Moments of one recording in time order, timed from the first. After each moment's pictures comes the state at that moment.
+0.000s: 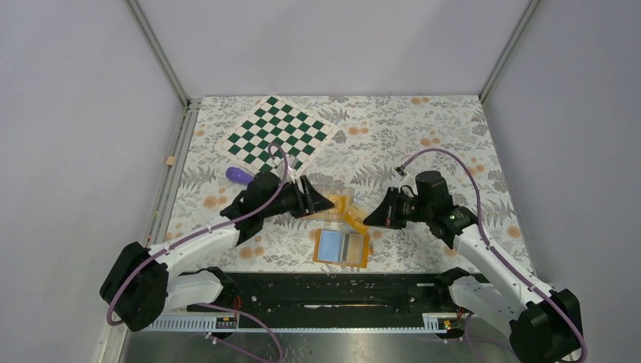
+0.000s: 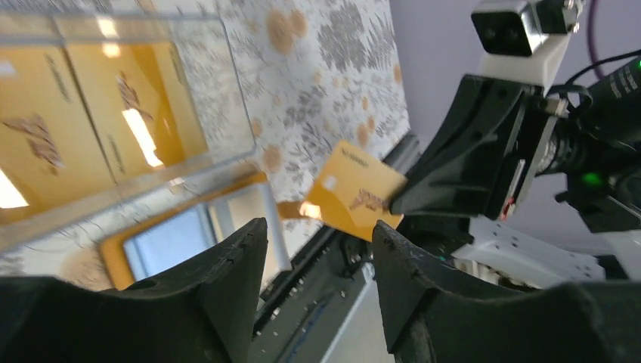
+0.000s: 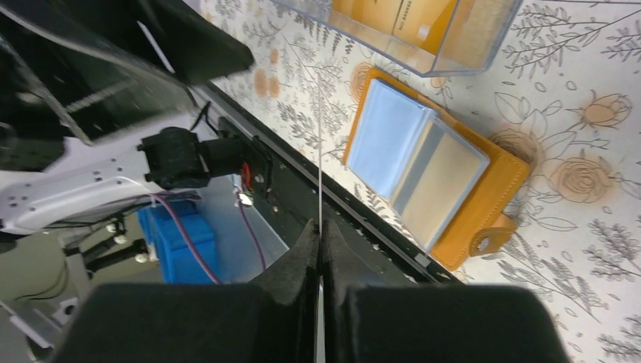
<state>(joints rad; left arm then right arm) -0.66 1.15 0.61 0.16 0.39 -0.90 0.42 0.94 0.61 -0.37 -0.63 0.70</state>
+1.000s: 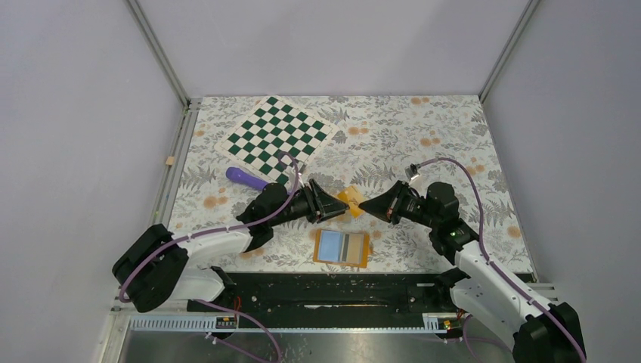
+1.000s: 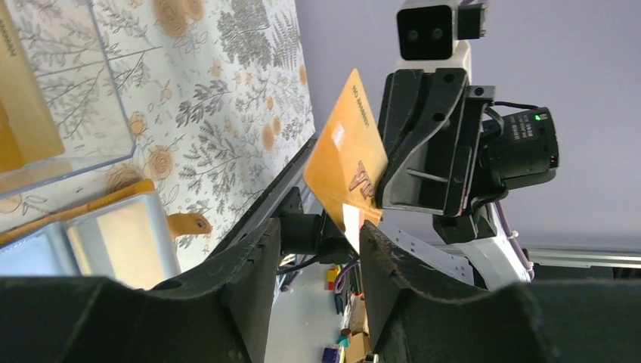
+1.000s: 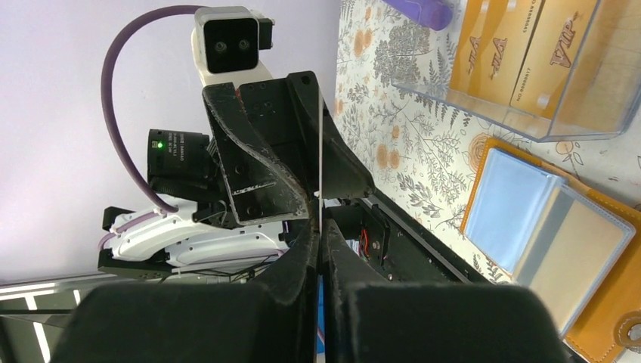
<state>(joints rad) -0.79 1.28 0.48 0.63 0.37 -1.28 0.42 0.80 0.39 0.16 -0.59 1.24</state>
